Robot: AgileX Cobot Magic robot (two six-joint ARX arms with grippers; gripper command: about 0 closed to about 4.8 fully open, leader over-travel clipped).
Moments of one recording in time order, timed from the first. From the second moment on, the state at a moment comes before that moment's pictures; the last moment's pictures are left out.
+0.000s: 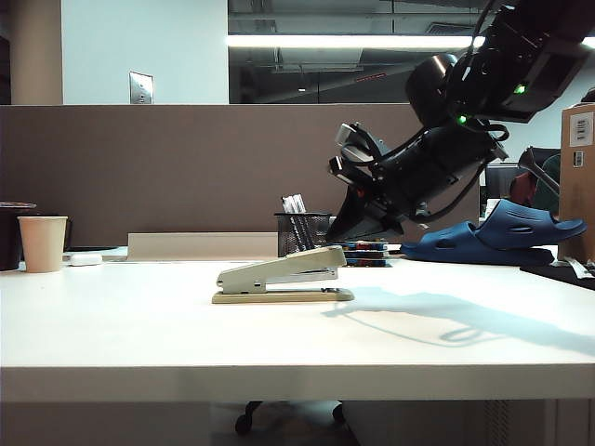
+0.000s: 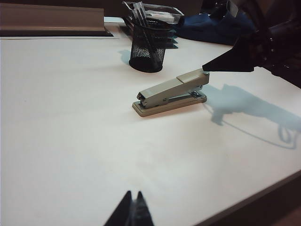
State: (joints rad) left arm -0.04 0.00 0.07 -0.23 0.47 -0.04; right arm 0.37 1.92 1.18 0.13 -0.49 0.08
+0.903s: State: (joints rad) left arm -0.04 0.00 0.07 -0.23 0.47 -0.04; right arm 0.37 1.96 1.19 0.14 -0.44 0.09
